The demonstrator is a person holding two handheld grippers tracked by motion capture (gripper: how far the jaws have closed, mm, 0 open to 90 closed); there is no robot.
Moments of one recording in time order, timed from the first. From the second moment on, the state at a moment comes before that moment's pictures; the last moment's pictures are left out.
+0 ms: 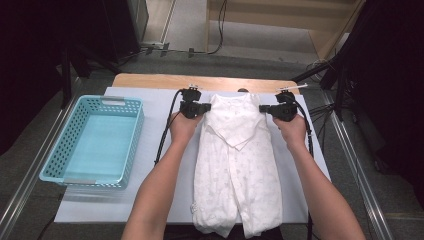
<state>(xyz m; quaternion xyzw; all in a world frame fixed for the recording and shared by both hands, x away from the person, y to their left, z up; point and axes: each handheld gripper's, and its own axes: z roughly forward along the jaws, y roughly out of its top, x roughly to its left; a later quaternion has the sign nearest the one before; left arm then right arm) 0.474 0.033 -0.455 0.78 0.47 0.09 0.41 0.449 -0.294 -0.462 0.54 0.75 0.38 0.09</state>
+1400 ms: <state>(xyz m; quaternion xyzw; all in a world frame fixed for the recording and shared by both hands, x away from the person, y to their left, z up) 0.467 0.062 -0.384 0.76 0.41 0.10 0.49 0.438 -0.280 -0.395 0.49 0.75 0.43 0.14</state>
